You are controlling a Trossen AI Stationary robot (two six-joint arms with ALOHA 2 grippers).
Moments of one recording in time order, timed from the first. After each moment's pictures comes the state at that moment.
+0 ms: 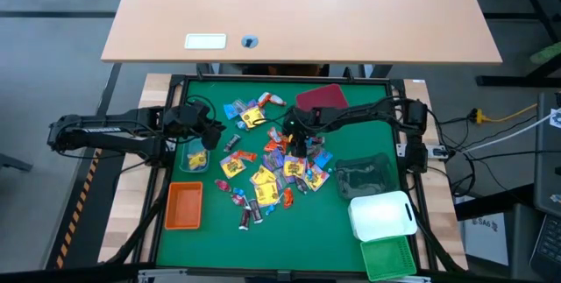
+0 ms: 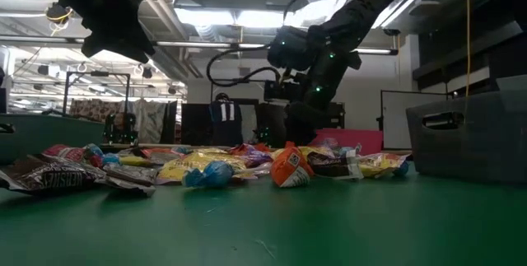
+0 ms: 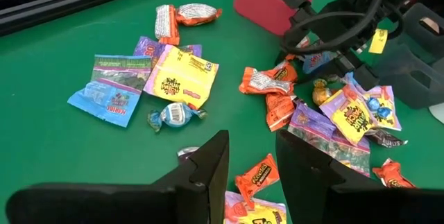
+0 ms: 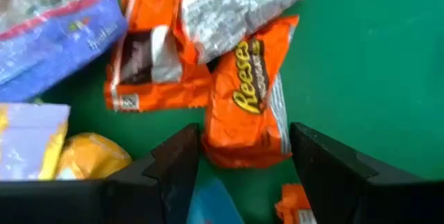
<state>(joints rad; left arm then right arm) 0.13 0.73 0.66 -0.63 -0.30 -0.67 -0.22 1.98 1.22 -0.31 -0.06 -0.16</state>
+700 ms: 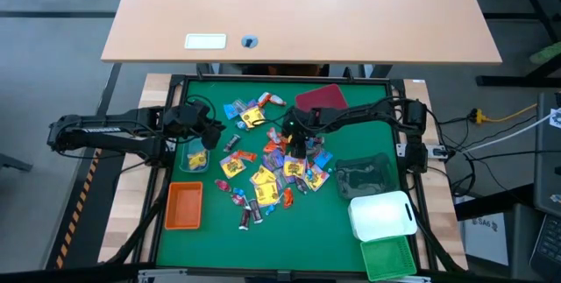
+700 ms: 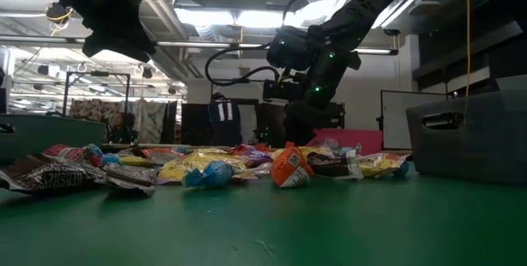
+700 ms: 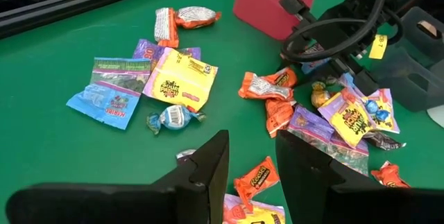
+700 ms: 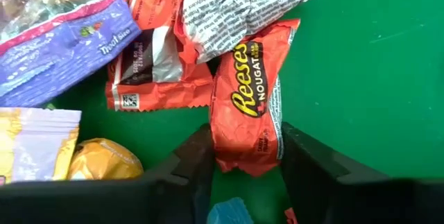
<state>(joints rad) 0.13 0.73 0.66 -0.62 -0.31 -0.67 -0.22 1.99 1.22 -0.31 -0.07 -0.16</state>
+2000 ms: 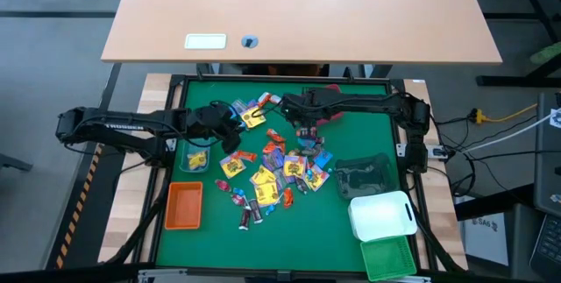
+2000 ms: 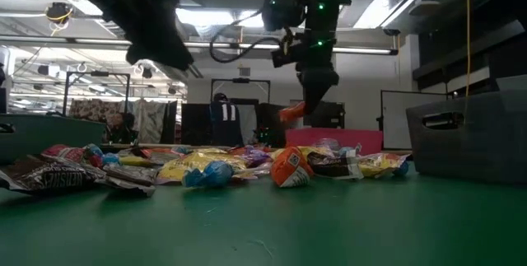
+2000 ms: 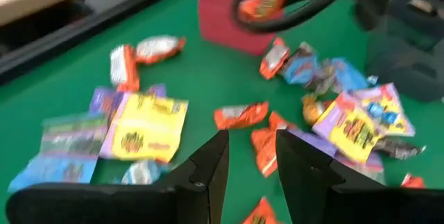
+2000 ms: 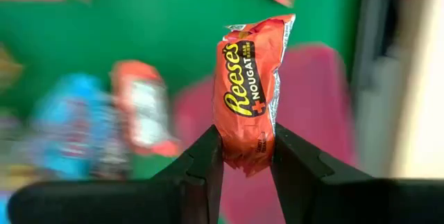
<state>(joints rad) 0.13 1.00 0.66 -0.28 -0.30 -0.46 -0.23 1.95 1.61 -1.01 0.41 -0.27</state>
